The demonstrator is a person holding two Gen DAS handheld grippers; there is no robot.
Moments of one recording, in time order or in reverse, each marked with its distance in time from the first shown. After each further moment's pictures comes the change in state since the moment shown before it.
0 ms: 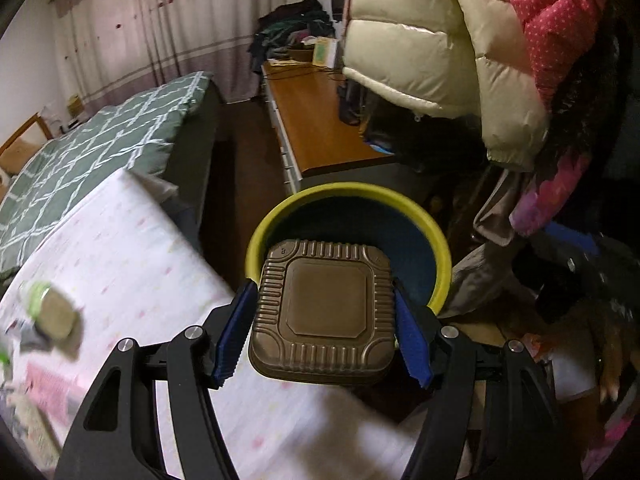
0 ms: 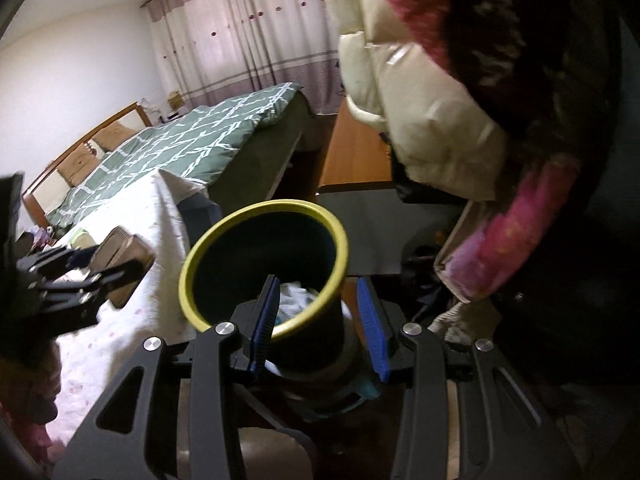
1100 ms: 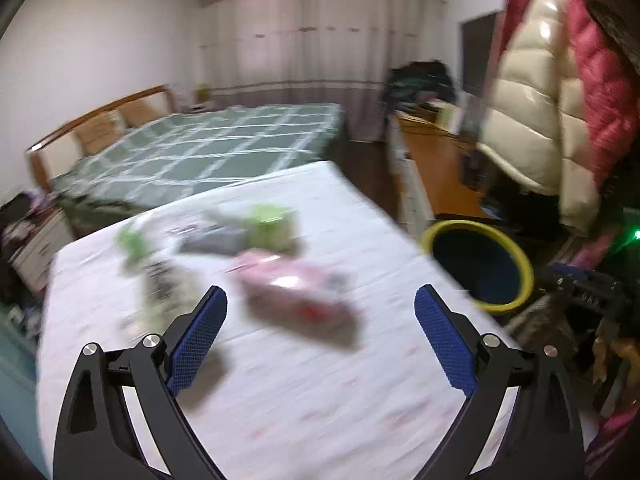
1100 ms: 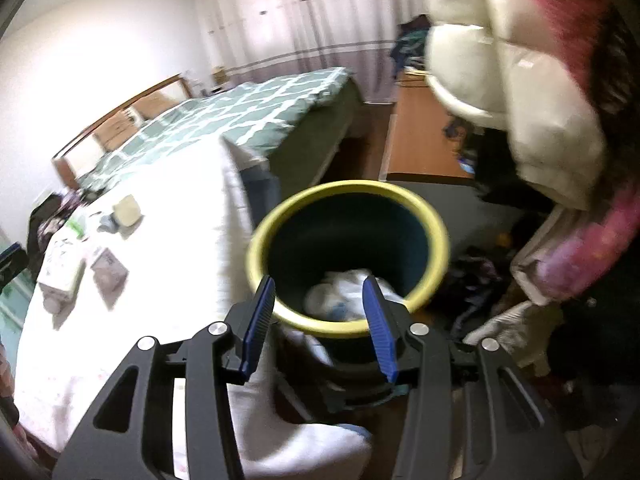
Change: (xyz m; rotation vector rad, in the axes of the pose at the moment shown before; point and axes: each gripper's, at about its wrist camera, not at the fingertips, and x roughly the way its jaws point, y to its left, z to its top) left arm -0.199 0.128 -0.143 -0.337 -0.188 0.364; right arm 0.020 0.109 -0.011 -0.162 0.068 0.166
